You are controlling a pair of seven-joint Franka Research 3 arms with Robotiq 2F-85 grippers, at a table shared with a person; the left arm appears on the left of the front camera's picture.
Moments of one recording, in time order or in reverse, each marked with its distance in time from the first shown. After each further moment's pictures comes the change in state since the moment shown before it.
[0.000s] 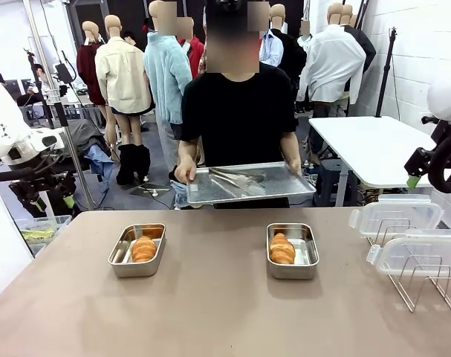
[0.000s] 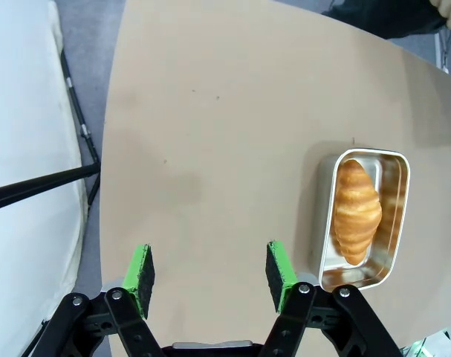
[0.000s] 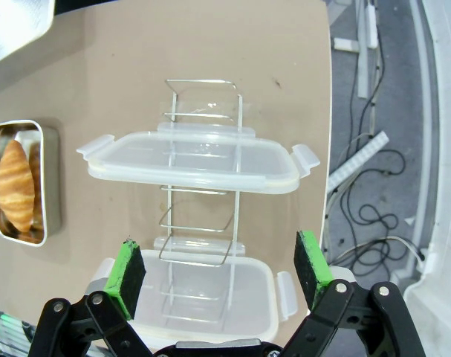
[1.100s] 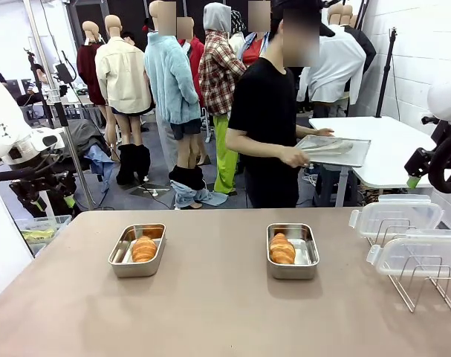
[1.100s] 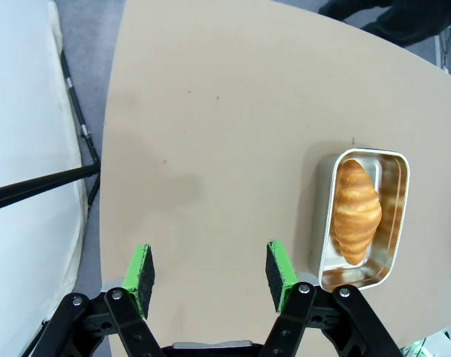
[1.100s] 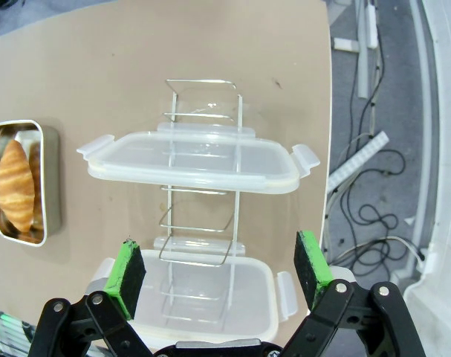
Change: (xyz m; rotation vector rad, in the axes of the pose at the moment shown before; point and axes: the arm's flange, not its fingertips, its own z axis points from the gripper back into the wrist) left arm 0.000 0.000 0.000 0.000 -0.001 0.000; right arm 0.000 0.000 0.000 0.000 0.000 0.000
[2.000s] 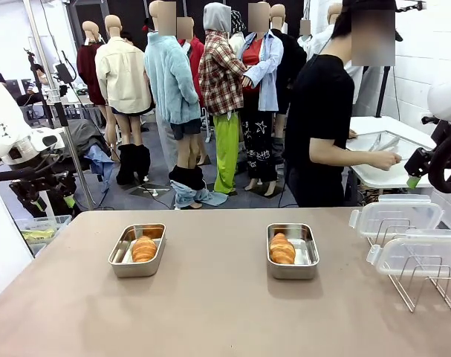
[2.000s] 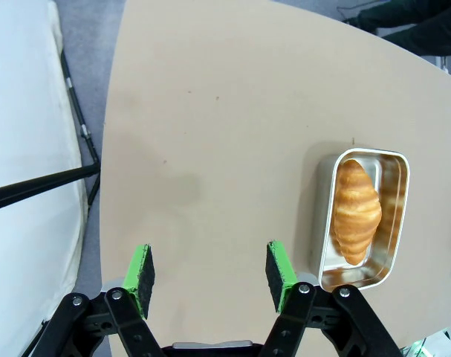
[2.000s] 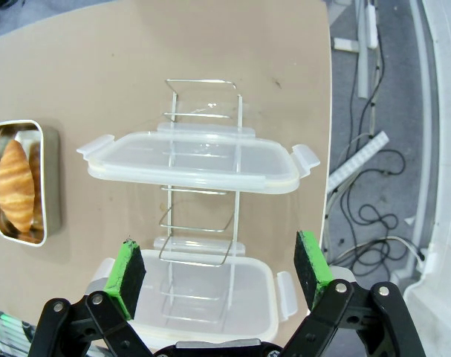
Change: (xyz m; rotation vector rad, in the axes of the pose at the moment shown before) left arm 0.000 0.000 0.000 0.000 0.000 0.000; right arm 0.000 0.000 0.000 0.000 0.000 0.000
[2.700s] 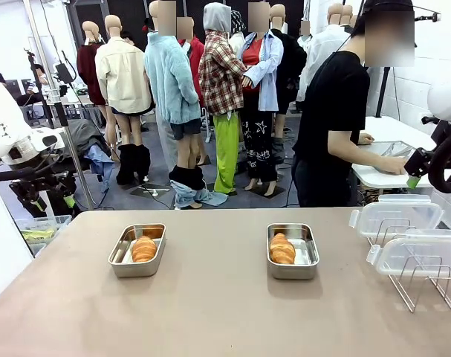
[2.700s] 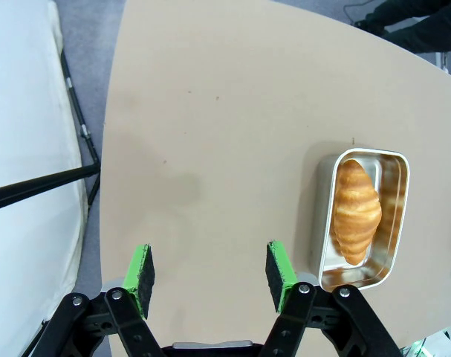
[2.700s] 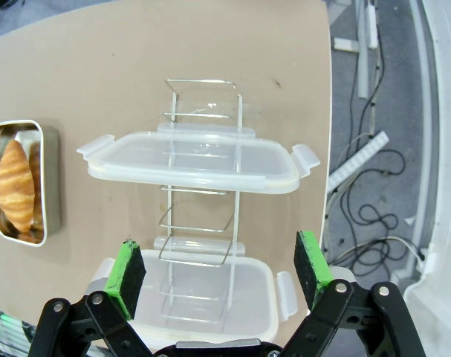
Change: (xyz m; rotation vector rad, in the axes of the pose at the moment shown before) left arm 0.000 0.000 0.000 0.000 0.000 0.000; right arm 0.000 0.000 0.000 0.000 0.000 0.000
